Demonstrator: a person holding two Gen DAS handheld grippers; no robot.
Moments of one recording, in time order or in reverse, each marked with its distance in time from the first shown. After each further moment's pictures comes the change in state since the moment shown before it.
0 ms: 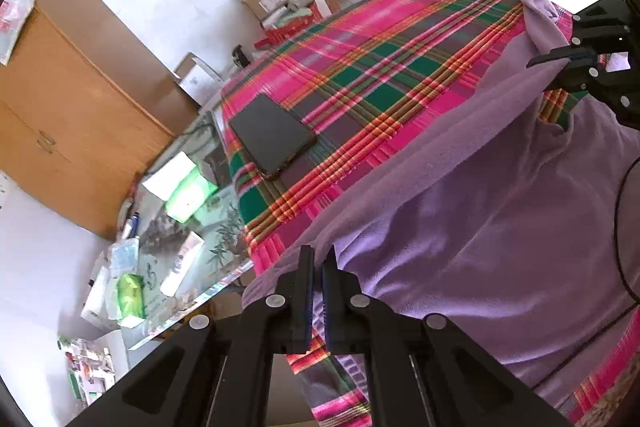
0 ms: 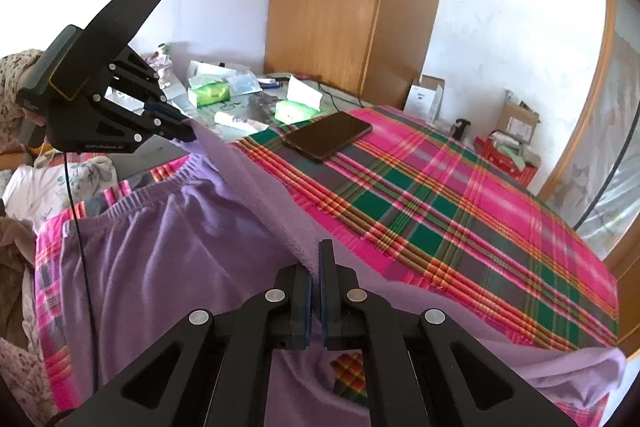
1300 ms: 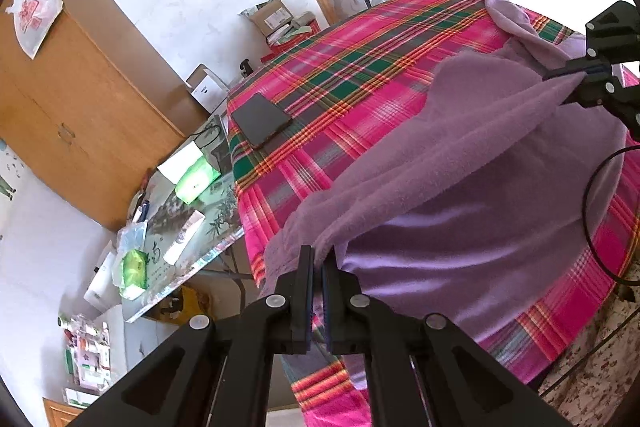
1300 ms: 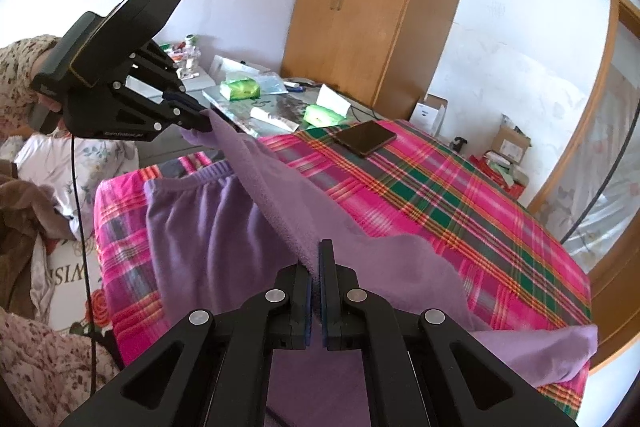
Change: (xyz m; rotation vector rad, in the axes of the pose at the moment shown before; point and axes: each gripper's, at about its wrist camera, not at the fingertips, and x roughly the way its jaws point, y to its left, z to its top) left arm -0.078 -0.050 -0.075 -0.026 -0.065 0.016; right arm -0.095 0.096 -0.042 -0.093 -0.021 -0.034
